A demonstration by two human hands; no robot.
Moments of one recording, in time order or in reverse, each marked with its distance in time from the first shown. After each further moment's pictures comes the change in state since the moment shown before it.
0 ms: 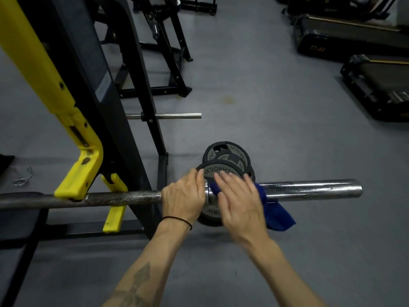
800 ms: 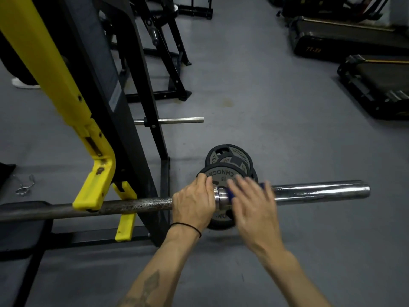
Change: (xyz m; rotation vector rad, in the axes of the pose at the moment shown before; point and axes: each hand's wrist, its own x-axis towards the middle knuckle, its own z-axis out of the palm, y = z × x) left_hand 0.000 -0.006 0.002 -0.046 -0.040 0.001; right_hand -0.008 -0.003 -0.006 -0.064 -0.001 0.115
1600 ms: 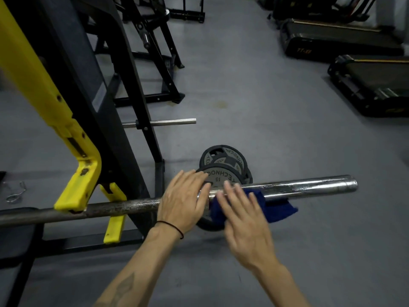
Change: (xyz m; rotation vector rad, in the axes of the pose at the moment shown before) left_hand 0.004 -0.018 -0.004 0.033 -0.140 0.289; right_hand -0.034 0.012 0.015 -0.064 0.014 -0.229
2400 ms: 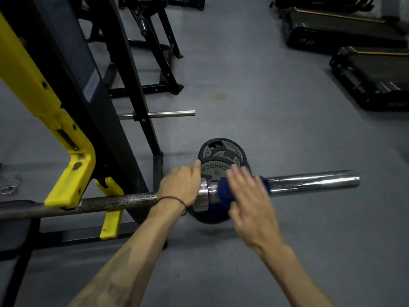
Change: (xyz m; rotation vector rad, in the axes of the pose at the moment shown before) left_hand 0.036 0.001 -0.007 -0.151 -0.311 -0.469; right_hand 0.020 0.023 -0.006 0.061 -0.019 0.074
